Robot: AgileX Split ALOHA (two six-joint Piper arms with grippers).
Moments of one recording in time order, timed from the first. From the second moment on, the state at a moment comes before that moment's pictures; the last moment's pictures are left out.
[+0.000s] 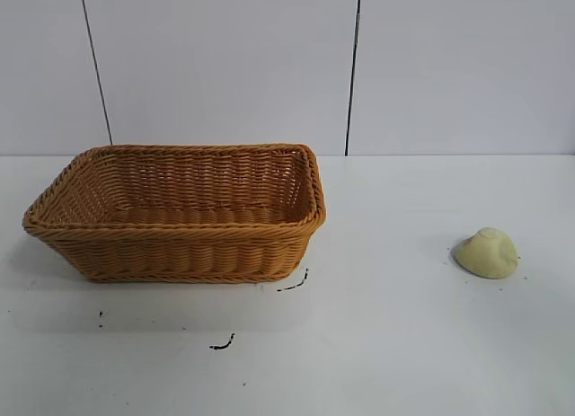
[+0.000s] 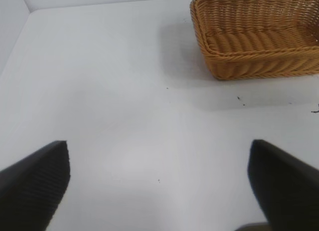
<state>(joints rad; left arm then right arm) 0.00 -0.01 -0.50 0.00 1.07 0.08 -0.01 0.00 -0.49 0.01 1.03 0.00</state>
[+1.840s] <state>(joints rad) 0.00 -0.01 -0.50 0.00 1.07 0.08 -0.01 1.44 -1.27 0.01 1.00 -0.02</state>
